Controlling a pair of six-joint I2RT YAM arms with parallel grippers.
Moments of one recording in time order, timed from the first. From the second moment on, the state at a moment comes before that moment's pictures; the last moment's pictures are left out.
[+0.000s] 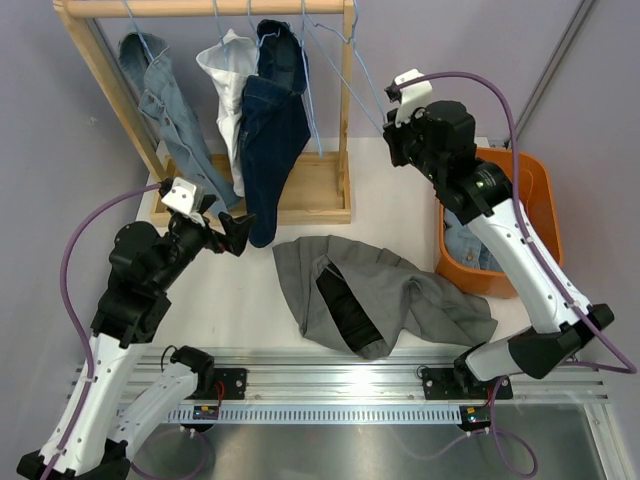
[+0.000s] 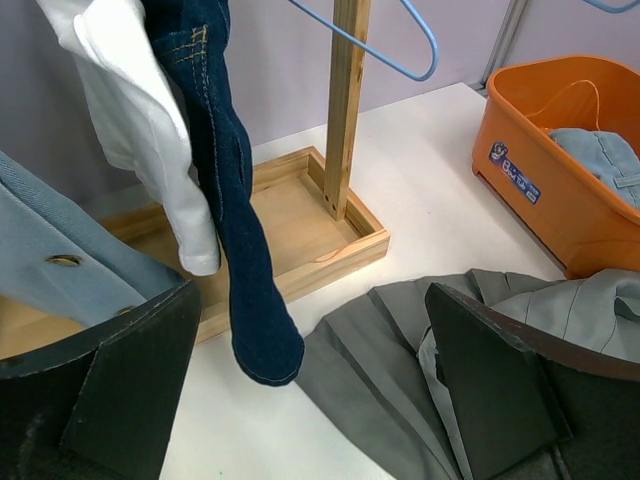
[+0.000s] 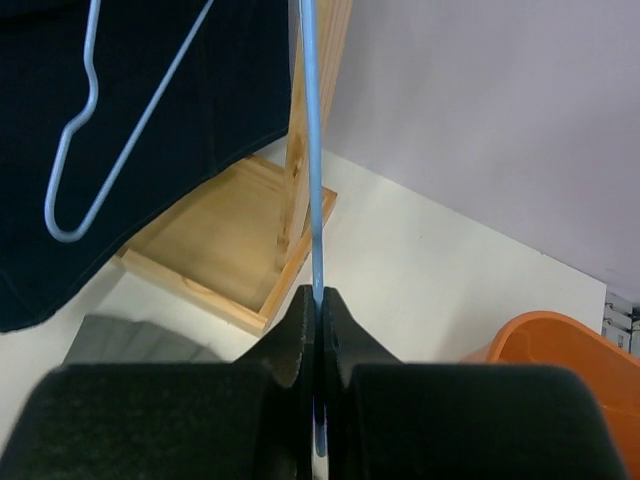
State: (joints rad) left arm -0.36 0.67 1.01 -0.37 0.16 -0.03; right arm 0.51 1.41 1.73 -0.53 0.10 -0.13
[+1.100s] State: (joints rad) left arm -0.36 0.66 1.01 -0.37 0.16 -0.04; right arm 0.60 1.68 1.86 -0.50 0.22 -0.05
